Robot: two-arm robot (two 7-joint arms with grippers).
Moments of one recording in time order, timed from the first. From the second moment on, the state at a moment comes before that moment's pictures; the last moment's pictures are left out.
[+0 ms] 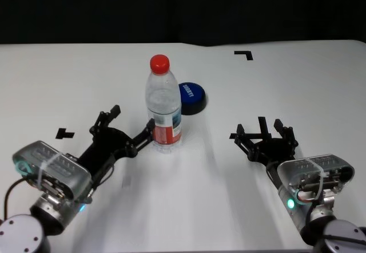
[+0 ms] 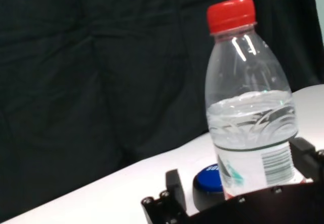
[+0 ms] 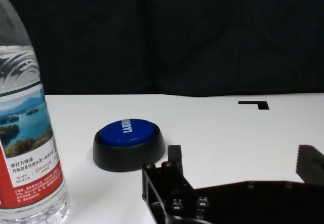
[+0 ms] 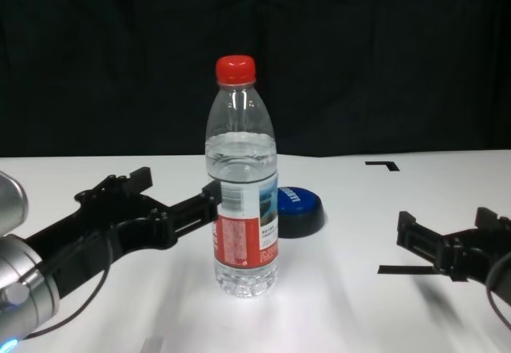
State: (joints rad) left arm 0.00 0.28 0.20 -1.57 -0.01 -0.21 -0.27; right arm -0.06 0.16 -0.26 -1.64 0.19 -0.04 -0.06
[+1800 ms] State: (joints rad) left arm -0.03 0.30 0.21 -1.55 -0.04 -0.21 -0.27; right arm -0.06 0.16 -0.26 -1.64 0.19 -0.04 -0.06
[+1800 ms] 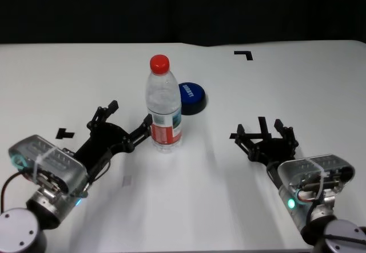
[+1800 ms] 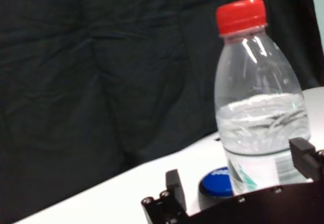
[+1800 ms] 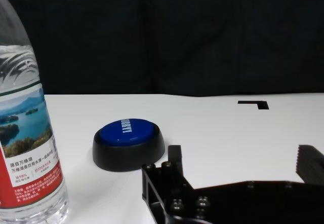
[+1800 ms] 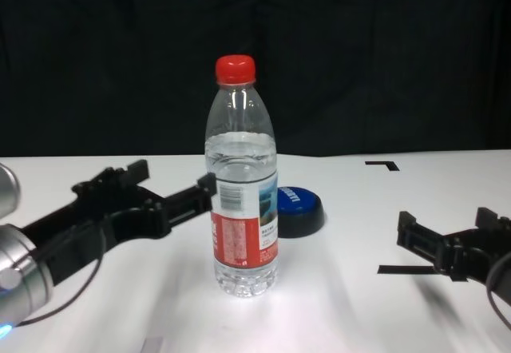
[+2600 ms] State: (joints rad) left arm 0.14 0.28 0.10 -1.70 0.01 -0.21 -0.18; right arm -0.06 0.16 -0.26 -1.64 0.19 -0.04 -0.06
